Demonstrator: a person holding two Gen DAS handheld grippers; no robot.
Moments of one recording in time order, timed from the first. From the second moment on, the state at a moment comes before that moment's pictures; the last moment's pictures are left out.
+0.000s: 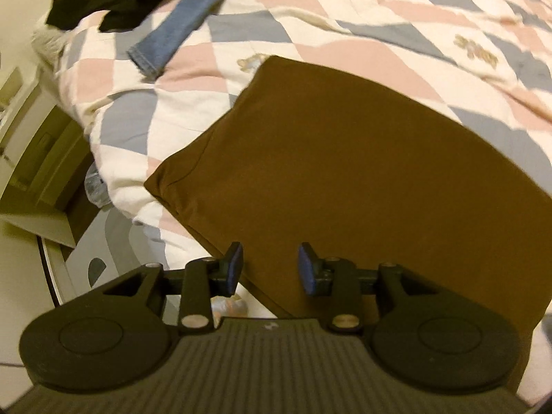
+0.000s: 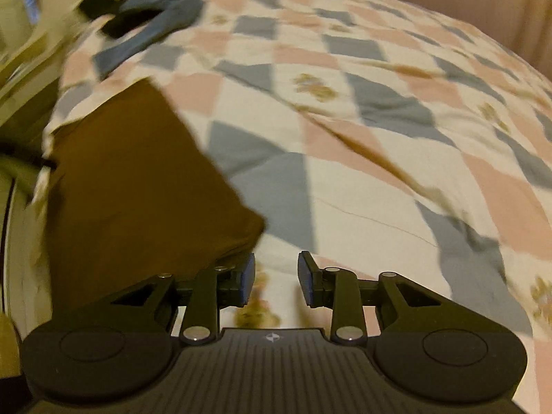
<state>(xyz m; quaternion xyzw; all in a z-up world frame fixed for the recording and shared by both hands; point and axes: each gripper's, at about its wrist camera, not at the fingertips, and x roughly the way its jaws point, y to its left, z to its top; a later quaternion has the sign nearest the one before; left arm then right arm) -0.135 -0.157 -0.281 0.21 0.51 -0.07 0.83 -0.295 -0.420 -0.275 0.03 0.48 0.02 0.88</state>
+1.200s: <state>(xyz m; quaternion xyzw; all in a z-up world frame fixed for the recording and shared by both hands) -0.357 -0.187 -0.394 0.62 0.06 -0.30 0.72 -0.365 -0.286 -0.333 -0.53 0.10 0.38 0.75</state>
